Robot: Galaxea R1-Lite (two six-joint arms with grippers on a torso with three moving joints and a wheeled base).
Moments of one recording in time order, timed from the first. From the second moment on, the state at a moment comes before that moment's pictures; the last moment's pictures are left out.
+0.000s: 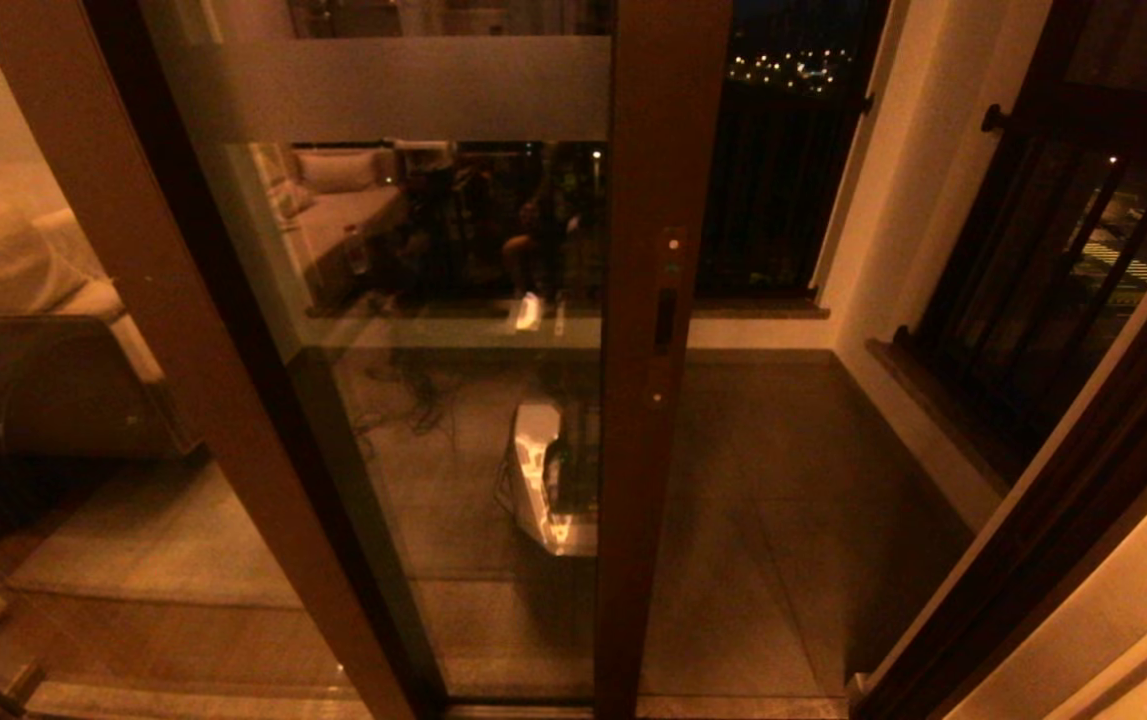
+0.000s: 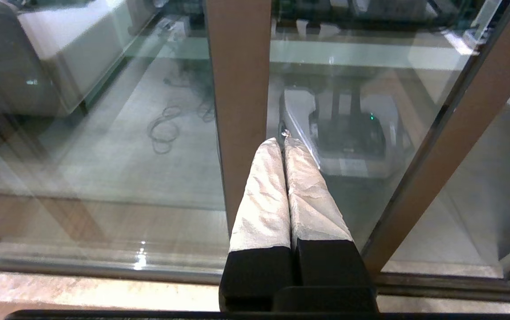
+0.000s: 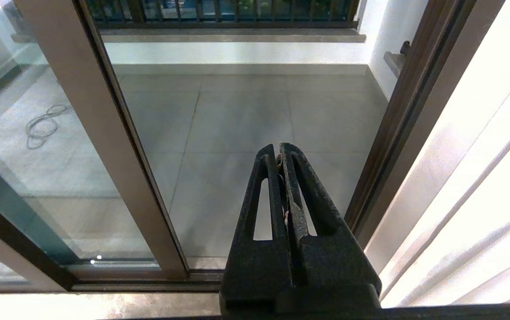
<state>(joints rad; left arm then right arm) 0.00 0.00 -0.01 0.00 0.00 -0.01 0.00 0.00 0.00 0.00 0.02 -0.03</state>
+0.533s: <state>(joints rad) 0.00 0.00 0.00 -0.01 0.00 0.00 0.00 0.00 -0.01 0.01 0.00 -0.04</state>
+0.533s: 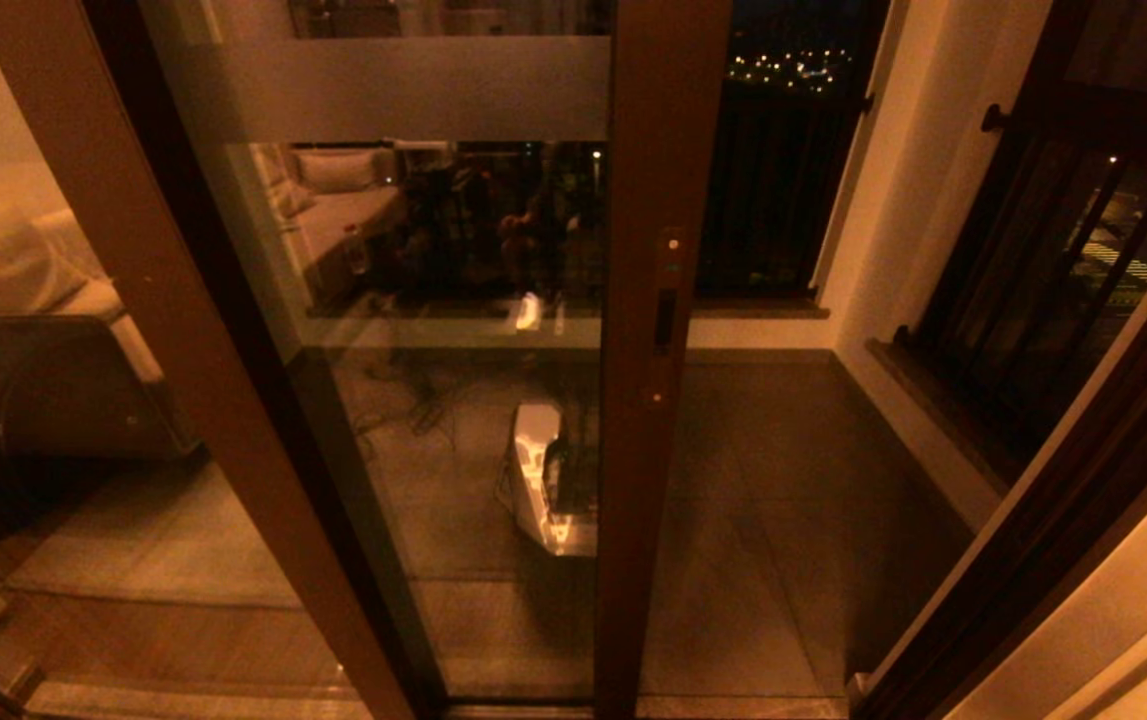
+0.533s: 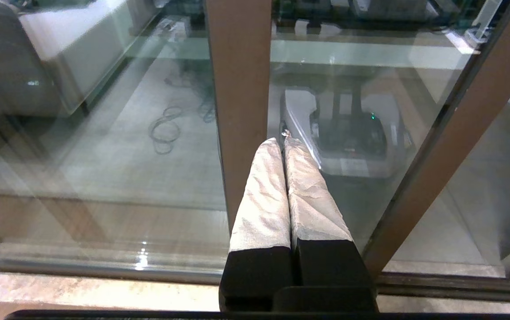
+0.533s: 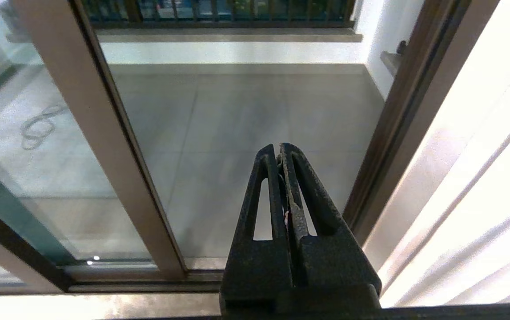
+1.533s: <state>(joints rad) 0.00 0.00 0.00 -0.01 0.00 0.00 0.37 1.16 -1.24 0.61 0.36 0.04</state>
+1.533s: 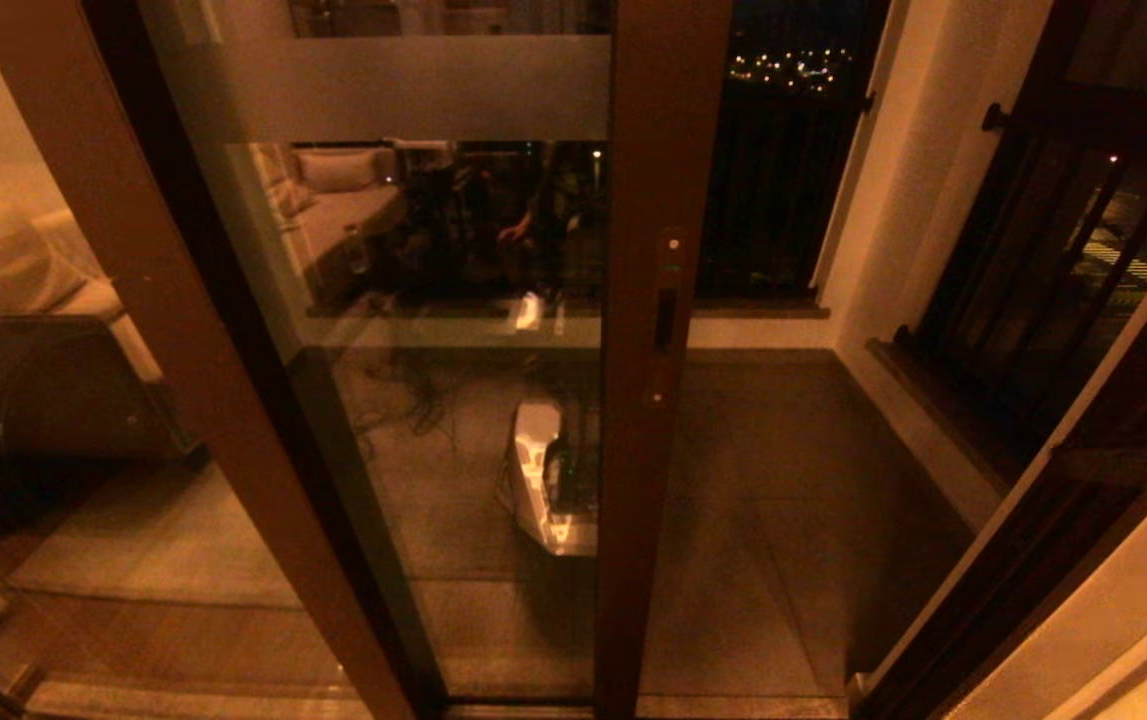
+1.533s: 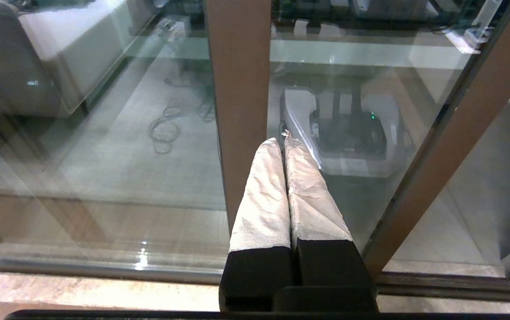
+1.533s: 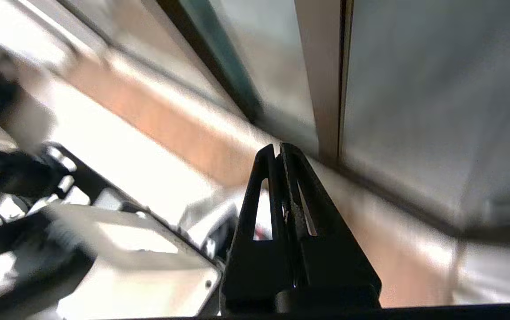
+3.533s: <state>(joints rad) 0.00 0.00 0.00 -0.01 0.00 0.00 0.67 1.85 -1.53 0.08 -0.48 0.07</state>
